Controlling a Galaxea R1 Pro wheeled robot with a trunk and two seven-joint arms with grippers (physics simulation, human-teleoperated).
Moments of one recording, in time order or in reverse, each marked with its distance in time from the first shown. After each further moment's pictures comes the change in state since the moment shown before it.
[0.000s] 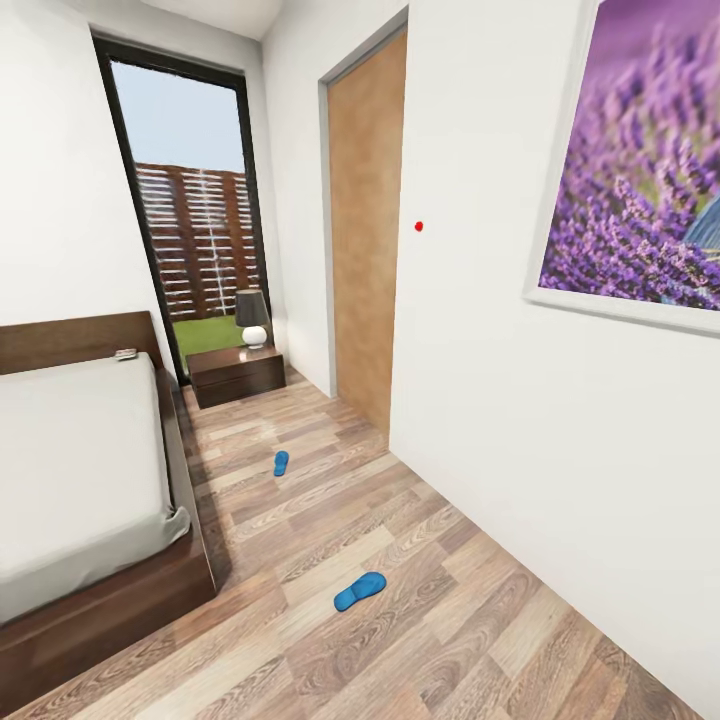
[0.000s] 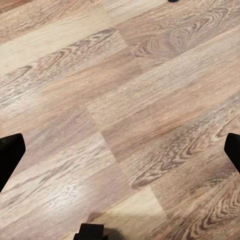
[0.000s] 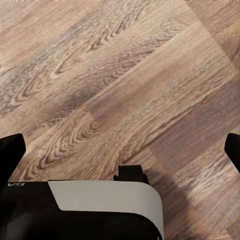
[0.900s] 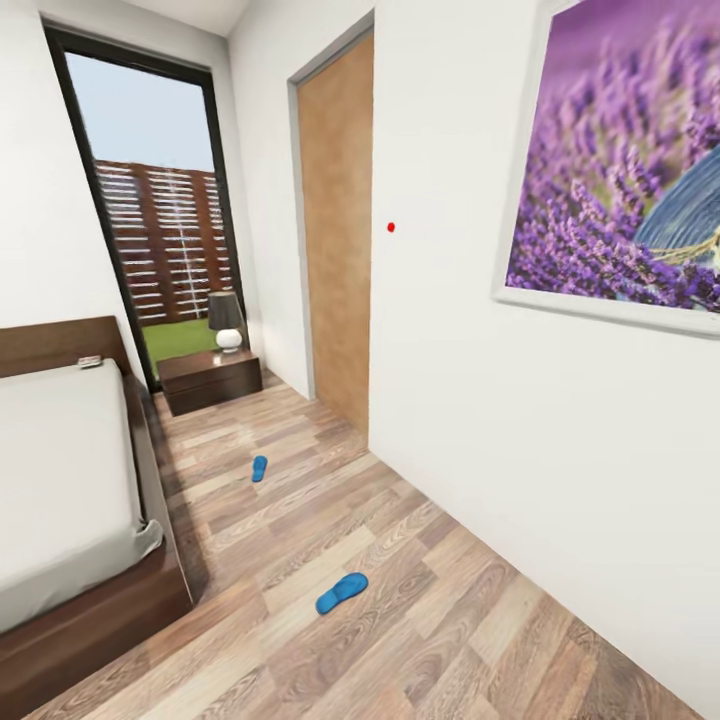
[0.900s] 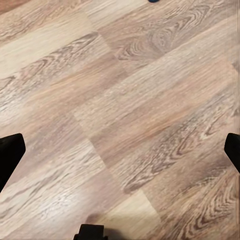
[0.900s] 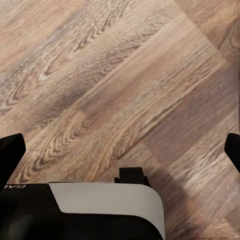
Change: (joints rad) left arm 0.000 0.000 0.000 0.000 0.000 0.000 0.000; right arm 0.000 0.001 0.000 -0.001 0.000 -0.005 0.001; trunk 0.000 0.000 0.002
